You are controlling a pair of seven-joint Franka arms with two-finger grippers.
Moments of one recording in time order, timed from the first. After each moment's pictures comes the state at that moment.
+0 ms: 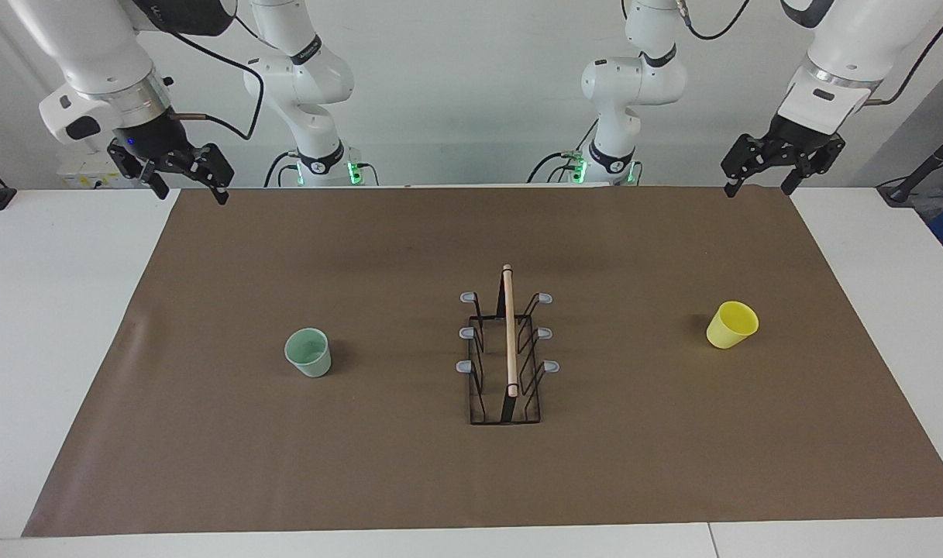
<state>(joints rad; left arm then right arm) -0.12 -0.05 0.09 -1.55 0.00 1.51 -0.01 -0.01 -0.05 -0.05 -1.59 -0.03 1.50 0.07</state>
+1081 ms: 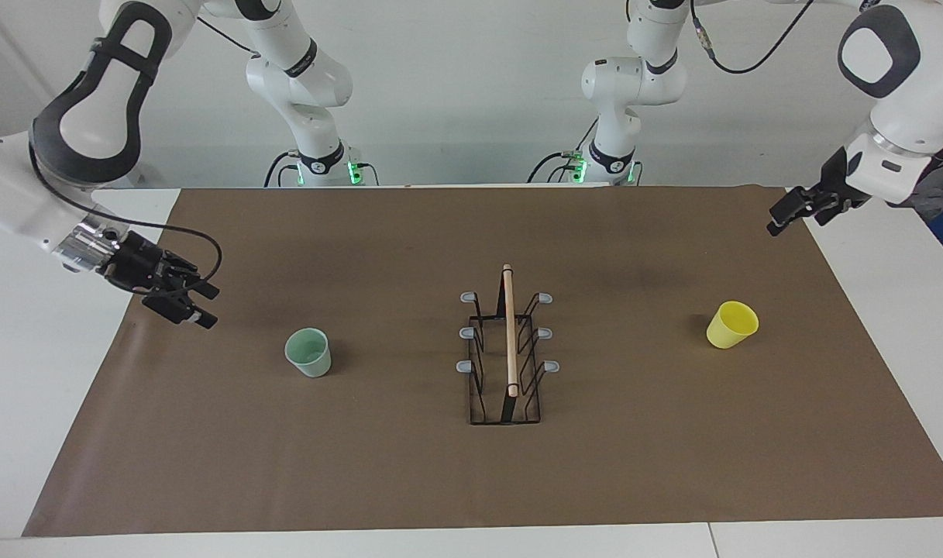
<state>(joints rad) -0.12 0.22 0.31 -1.38 -0.10 1.46 -0.03 -0.26 0.28 -0.06 -1.71 0.78 1.83 0.60</state>
